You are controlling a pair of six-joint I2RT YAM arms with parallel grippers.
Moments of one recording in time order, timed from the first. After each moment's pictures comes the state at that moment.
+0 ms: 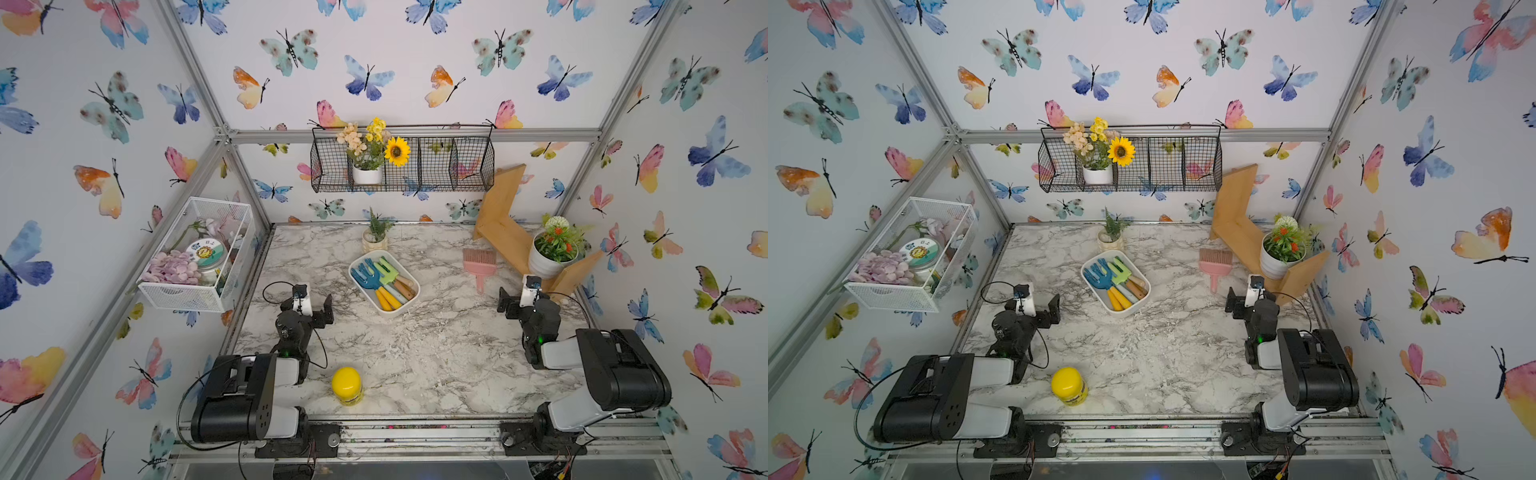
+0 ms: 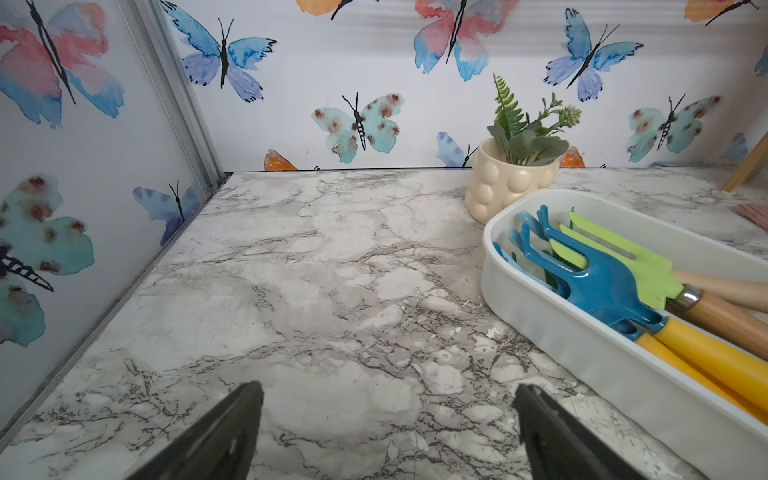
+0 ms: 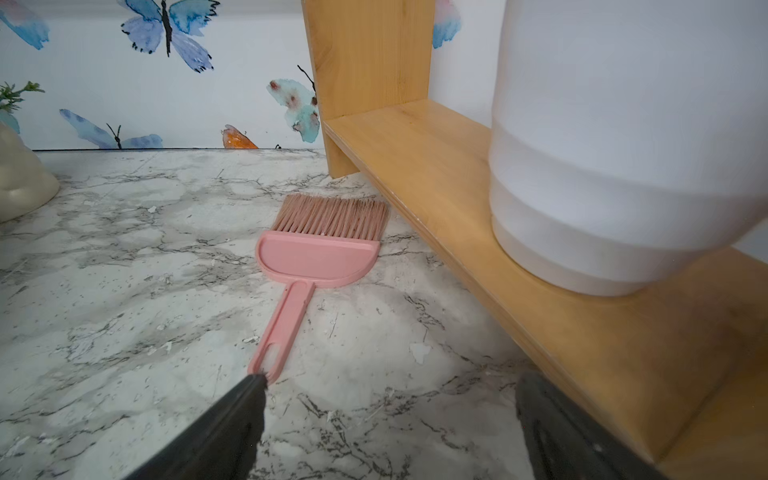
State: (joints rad) left arm -0.01 1.40 0.20 1.01 0.08 0.00; right arm 0.04 1.56 0.29 1.01 0.02 -0.01
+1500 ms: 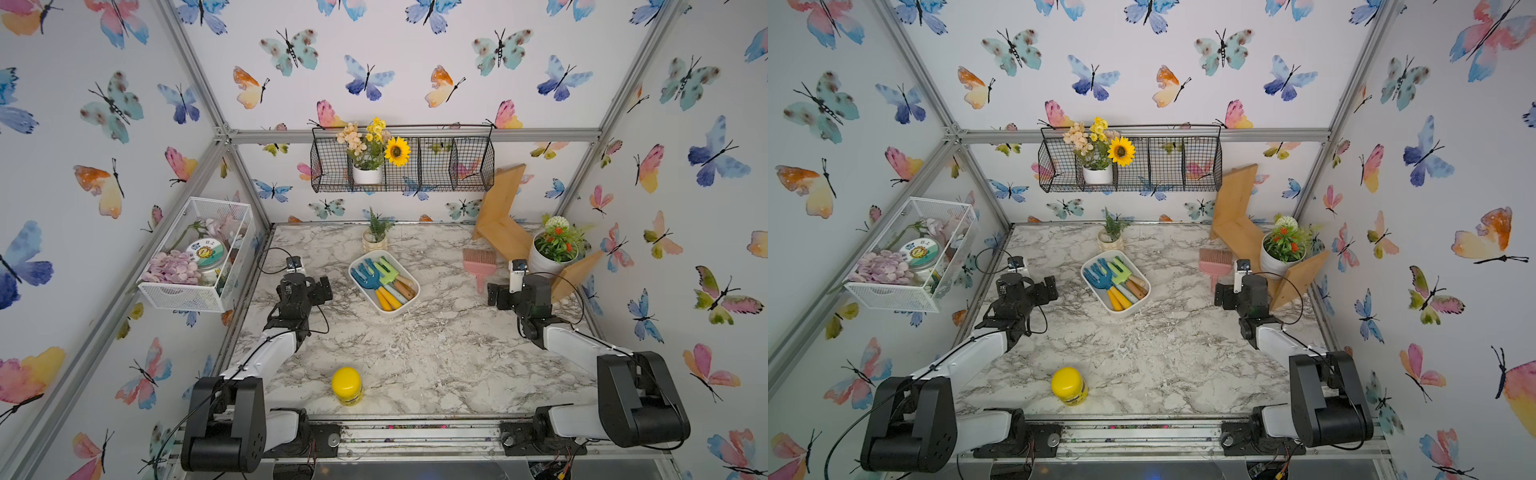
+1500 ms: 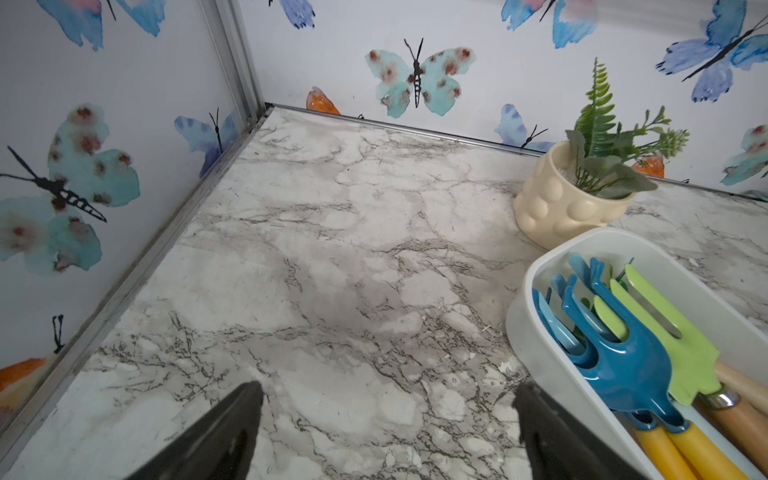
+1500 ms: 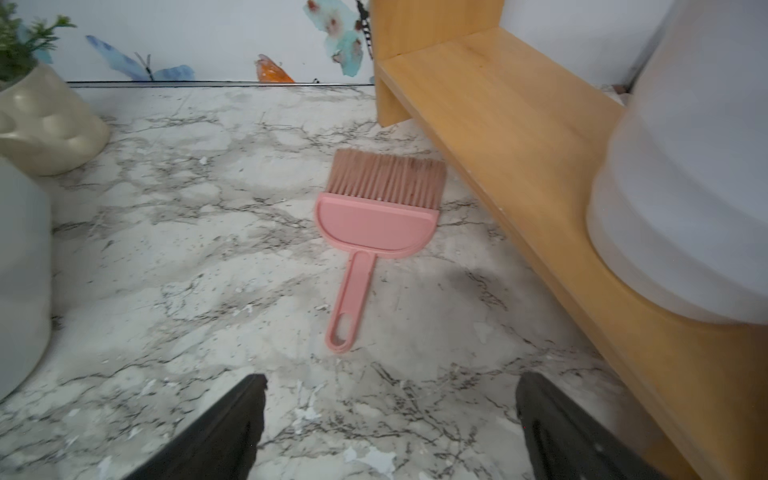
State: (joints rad) left arm -0.07 1.27 0.62 0.17 -0.13 -0.21; right arm 0.19 1.36 0.59 0.25 0.02 0.04
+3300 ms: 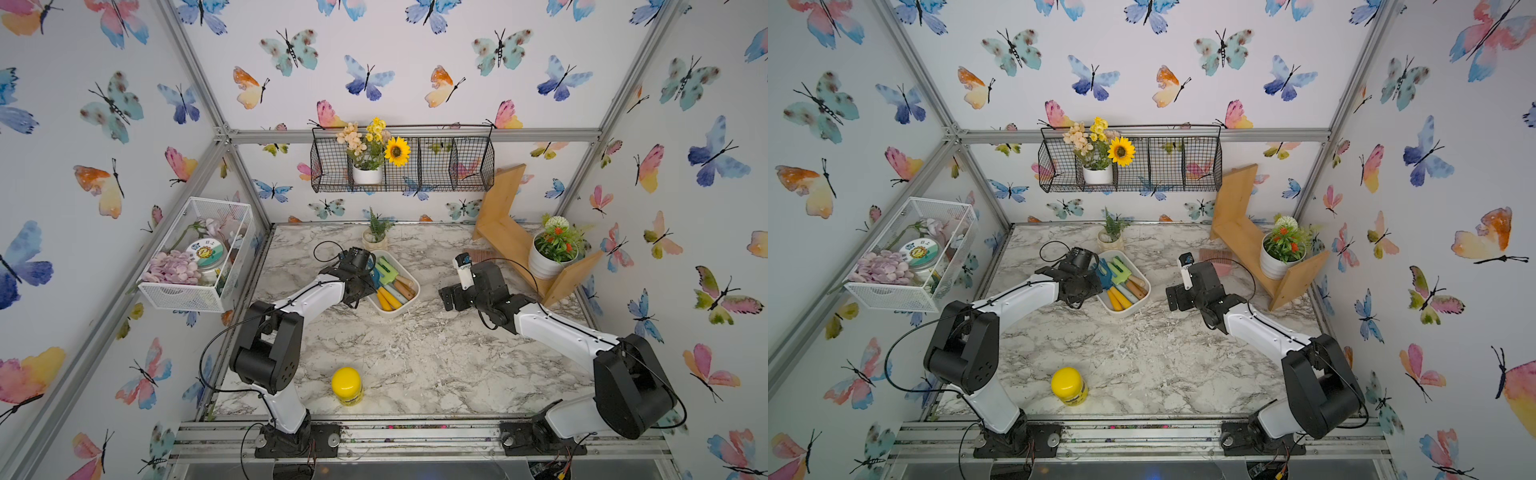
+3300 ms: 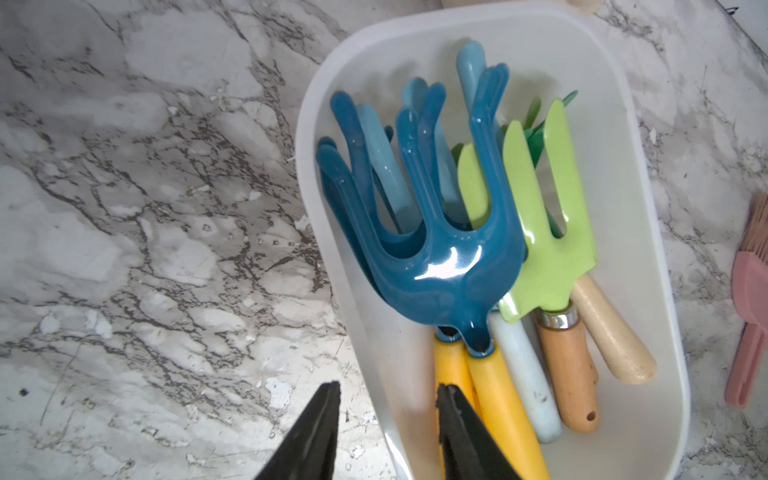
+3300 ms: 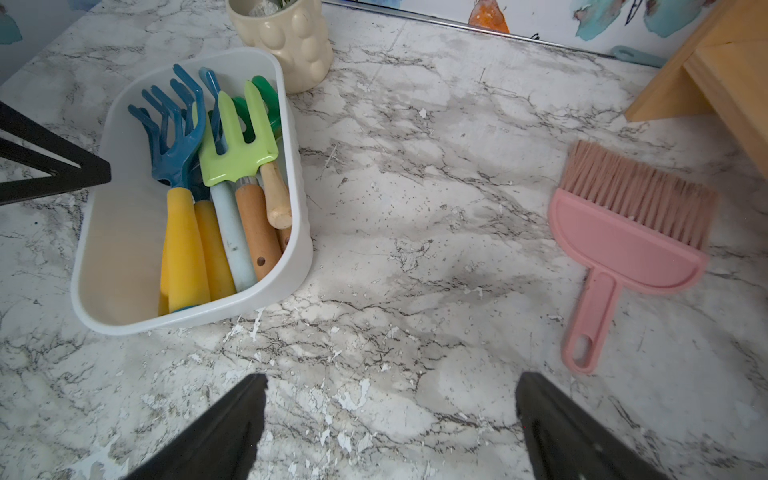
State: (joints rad) left arm -0.41 1.74 1.19 -0.46 -0.07 -0.74; right arm 0.54 1.46 0.88 -0.10 0.03 0.10
